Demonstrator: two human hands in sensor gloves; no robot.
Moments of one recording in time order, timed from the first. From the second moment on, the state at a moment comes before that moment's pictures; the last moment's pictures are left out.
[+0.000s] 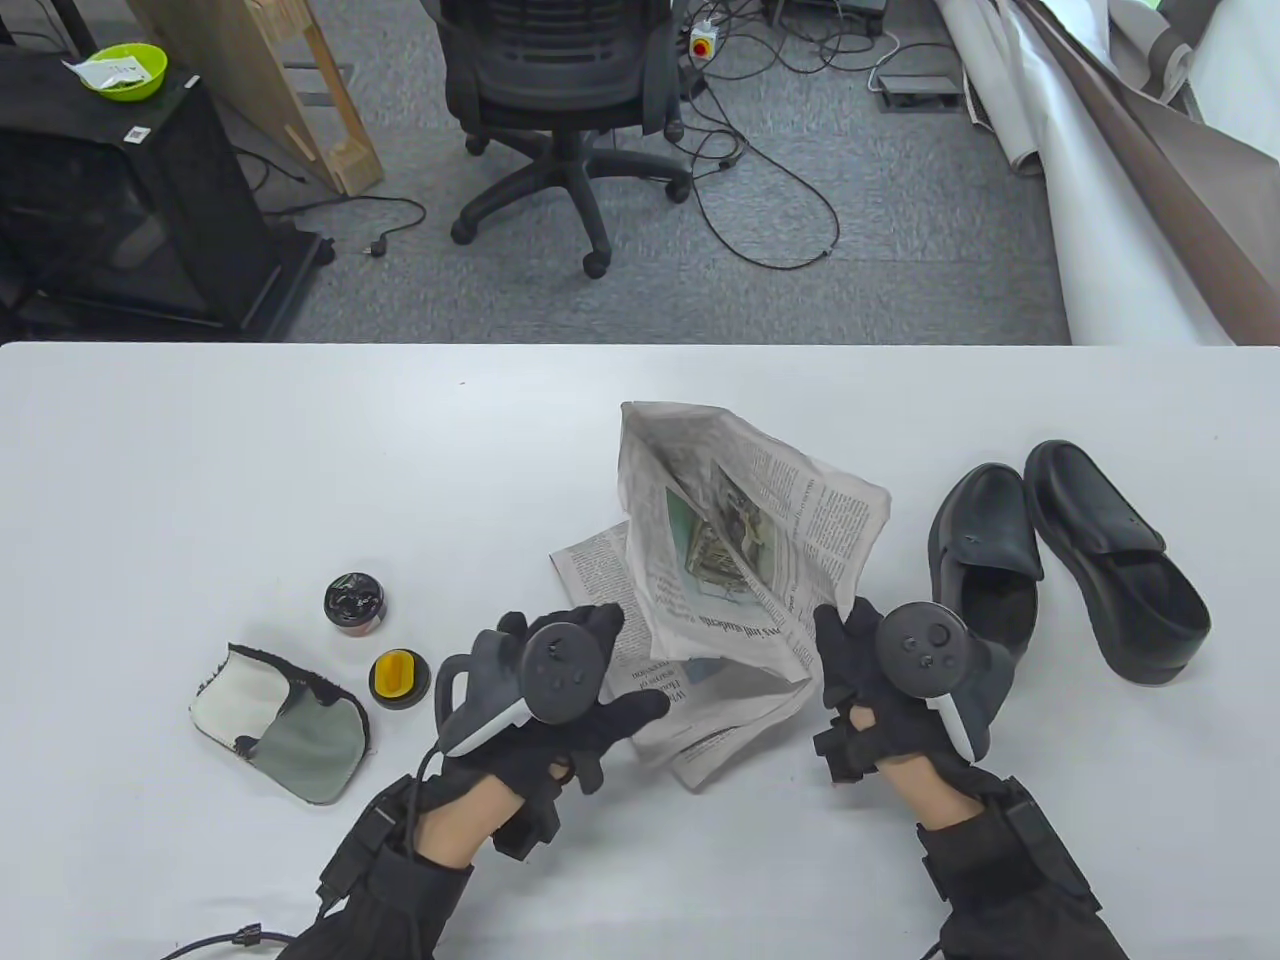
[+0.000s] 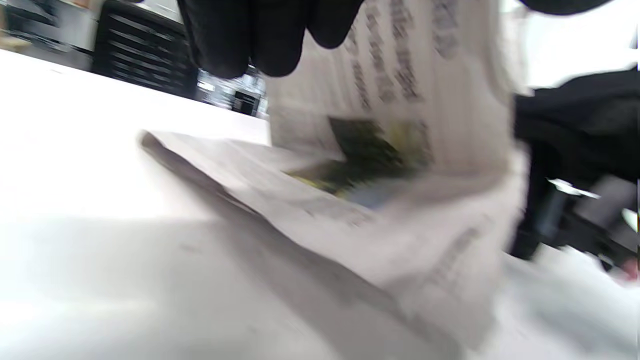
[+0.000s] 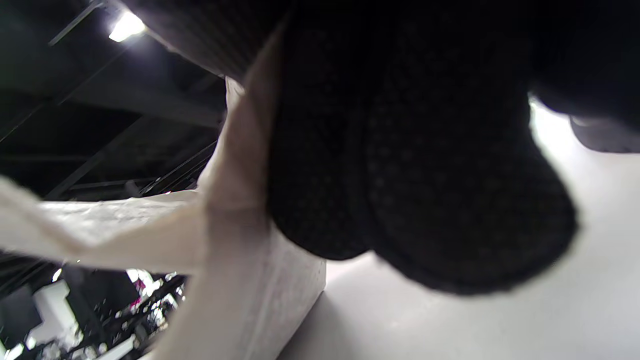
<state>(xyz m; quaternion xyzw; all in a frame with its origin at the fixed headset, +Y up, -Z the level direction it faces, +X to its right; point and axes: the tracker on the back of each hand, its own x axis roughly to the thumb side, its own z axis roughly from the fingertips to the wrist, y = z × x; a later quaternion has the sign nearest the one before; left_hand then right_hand) -0.098 -0.692 -0.246 -0.10 -0.20 0.15 0.96 0.205 -0.702 -0.276 -0.06 -0.13 0.94 0.31</state>
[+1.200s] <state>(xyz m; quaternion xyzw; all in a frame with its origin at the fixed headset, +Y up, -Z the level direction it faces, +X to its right) -0.162 -0.663 -0.263 0.18 -0.05 0.15 0.97 0.234 -0.700 -0.266 -0.14 -0.11 0.91 0.37</state>
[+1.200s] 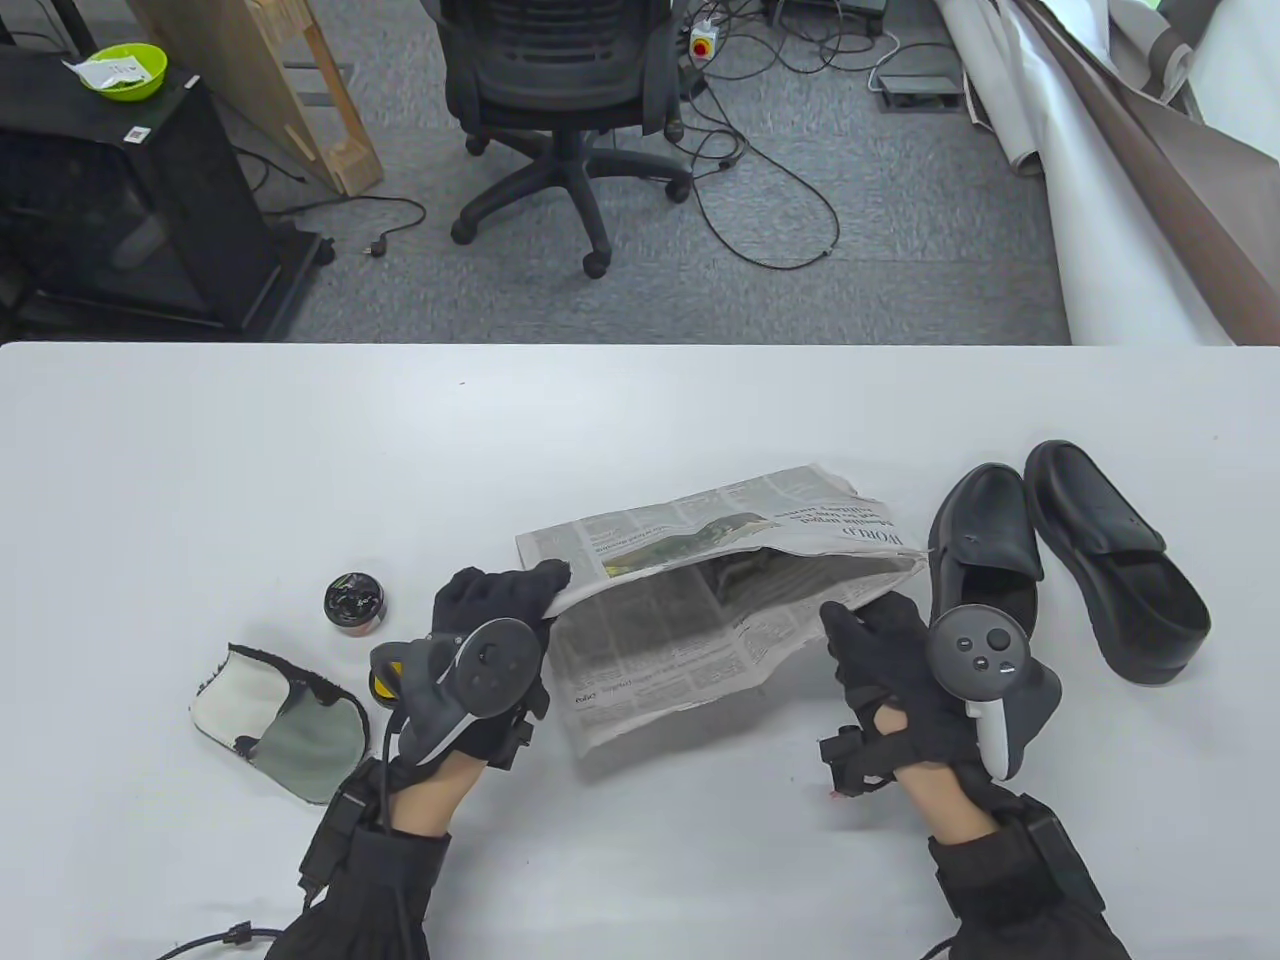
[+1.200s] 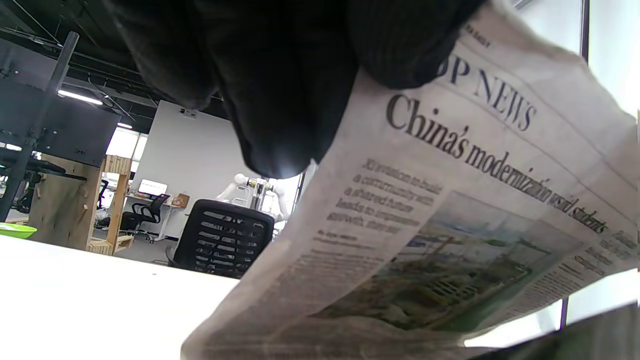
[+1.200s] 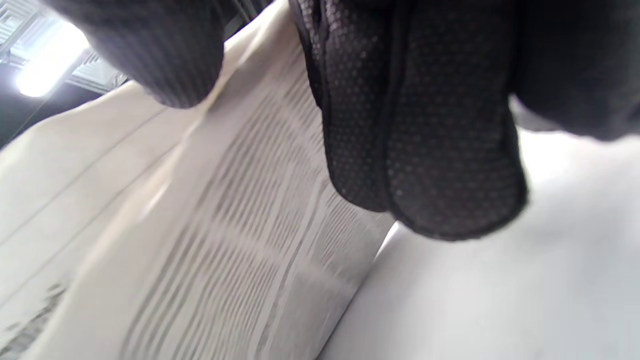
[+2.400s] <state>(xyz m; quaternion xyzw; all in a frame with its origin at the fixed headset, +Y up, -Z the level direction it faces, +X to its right) -0.203 -0.632 -0.296 0.16 -0.02 0.19 0.97 0.241 -0.677 -0.315 0.00 -0.10 0.91 0.41</state>
